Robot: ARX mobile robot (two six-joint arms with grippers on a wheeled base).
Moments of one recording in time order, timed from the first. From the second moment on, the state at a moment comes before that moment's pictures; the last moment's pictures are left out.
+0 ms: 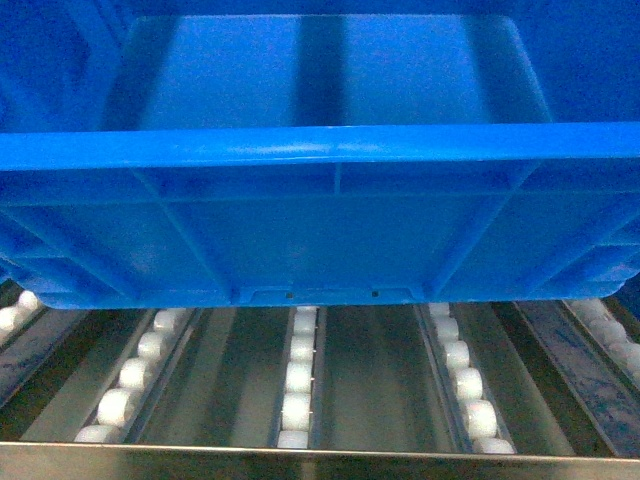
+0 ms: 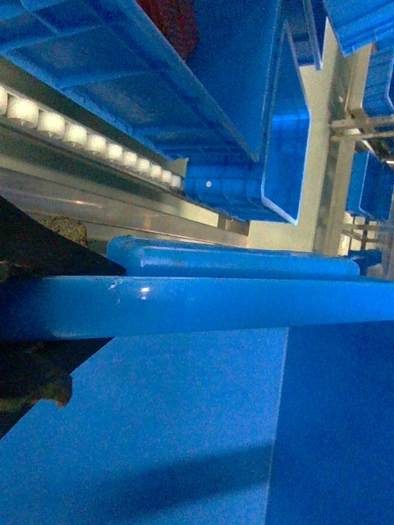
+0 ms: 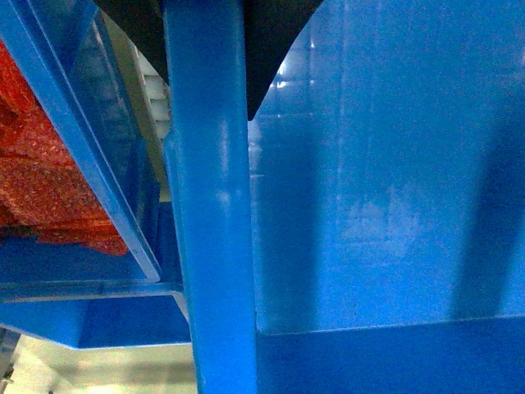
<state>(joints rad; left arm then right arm) -0.18 1.13 0.49 0.61 -0.14 -0.12 0.23 1.26 0.68 0.40 0.20 0.13</state>
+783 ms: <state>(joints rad) -0.18 1.13 0.49 0.61 -0.14 -0.12 0.23 1.26 0.68 0.40 0.21 0.13</state>
